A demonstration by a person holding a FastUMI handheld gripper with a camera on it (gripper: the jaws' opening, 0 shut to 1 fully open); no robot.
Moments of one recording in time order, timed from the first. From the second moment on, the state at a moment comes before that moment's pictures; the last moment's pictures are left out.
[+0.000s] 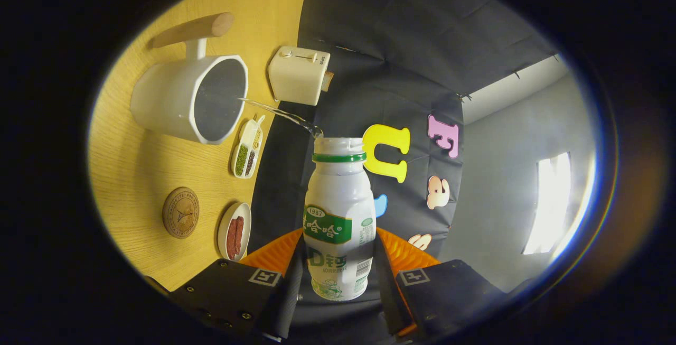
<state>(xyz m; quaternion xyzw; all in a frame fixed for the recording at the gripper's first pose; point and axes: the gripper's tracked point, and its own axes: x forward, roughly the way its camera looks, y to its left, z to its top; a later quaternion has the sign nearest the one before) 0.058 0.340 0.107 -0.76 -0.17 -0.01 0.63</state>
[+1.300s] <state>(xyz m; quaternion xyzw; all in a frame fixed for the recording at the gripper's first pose) 0.058 0.341 0.109 -0.78 -0.18 -0.02 0.60</state>
